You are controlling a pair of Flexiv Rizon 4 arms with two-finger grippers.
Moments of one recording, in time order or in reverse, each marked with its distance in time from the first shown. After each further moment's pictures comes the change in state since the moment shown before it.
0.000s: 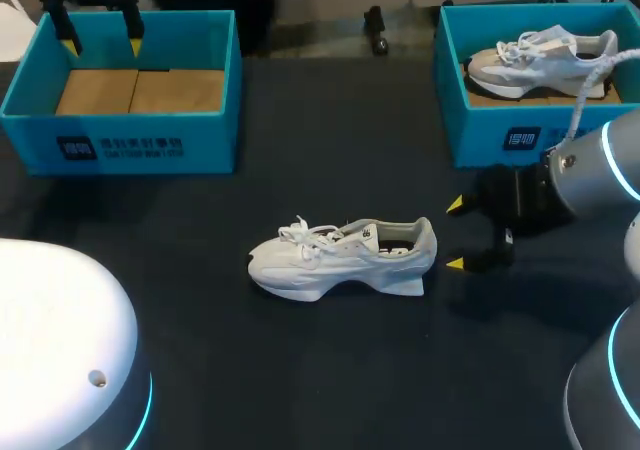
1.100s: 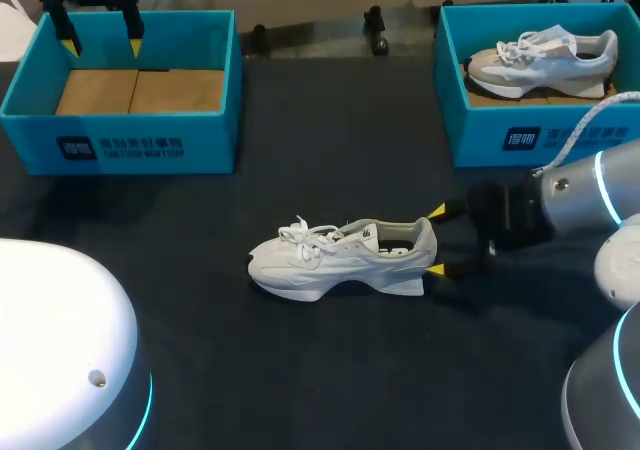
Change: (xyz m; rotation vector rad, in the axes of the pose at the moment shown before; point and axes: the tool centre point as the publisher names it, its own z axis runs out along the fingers) left arm 0.000 0.000 0.000 0.000 0.000 0.000; right arm -0.004 0.004 0.044 -0.150 -0.010 0.006
